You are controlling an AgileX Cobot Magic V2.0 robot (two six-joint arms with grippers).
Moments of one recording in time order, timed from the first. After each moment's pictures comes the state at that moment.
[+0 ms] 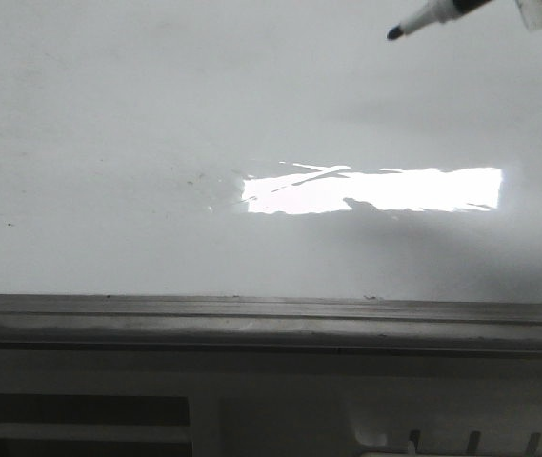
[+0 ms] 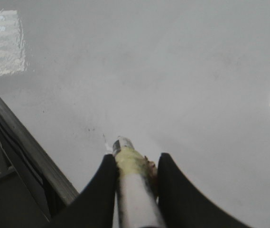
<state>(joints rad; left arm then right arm) -0.90 0.20 -0.24 -1.21 0.02 1.02 0.75 0.59 -0.48 -0.27 0.16 0.10</state>
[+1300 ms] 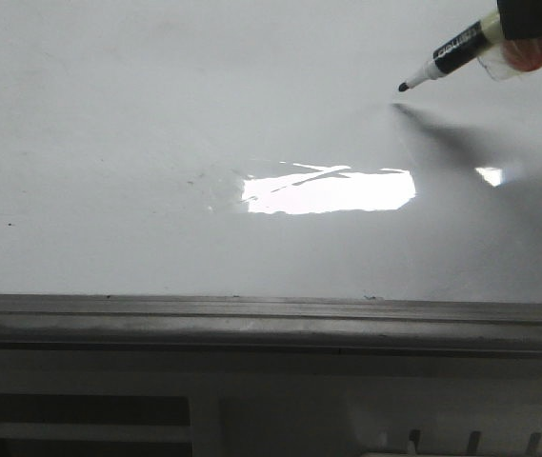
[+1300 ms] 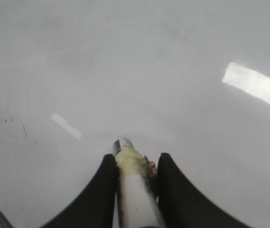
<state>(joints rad) -0.90 0.20 -0.24 -1.22 -0.05 1.02 0.54 0.81 -0.51 -0.35 0.06 0.10</state>
